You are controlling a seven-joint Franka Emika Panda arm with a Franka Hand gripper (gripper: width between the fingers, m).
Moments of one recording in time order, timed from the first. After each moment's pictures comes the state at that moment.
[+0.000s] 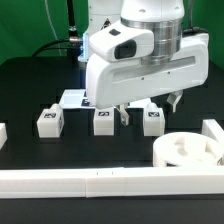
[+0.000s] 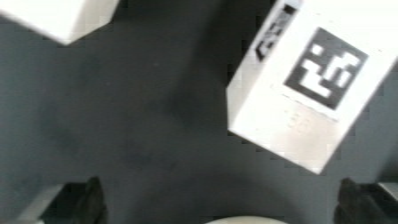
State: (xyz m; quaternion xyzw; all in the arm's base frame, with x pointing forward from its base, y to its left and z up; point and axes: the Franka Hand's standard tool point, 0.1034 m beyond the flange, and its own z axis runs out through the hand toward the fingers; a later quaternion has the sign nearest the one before) arm 0.541 0.040 0.044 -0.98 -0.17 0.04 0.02
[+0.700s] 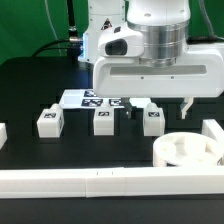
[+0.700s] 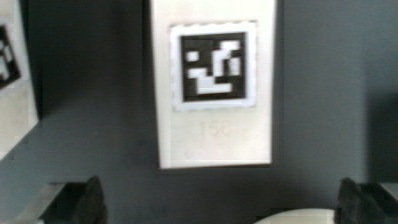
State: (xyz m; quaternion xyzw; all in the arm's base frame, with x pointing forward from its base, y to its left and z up) arm 0.532 0.055 0.040 -0.99 0.09 0.06 0.02
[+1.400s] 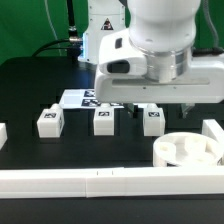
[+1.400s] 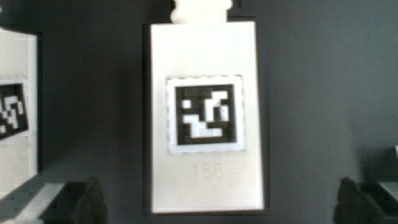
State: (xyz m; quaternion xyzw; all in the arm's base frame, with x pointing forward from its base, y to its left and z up) arm 0.524 0.058 0.037 -0.97 0.06 0.21 0.03
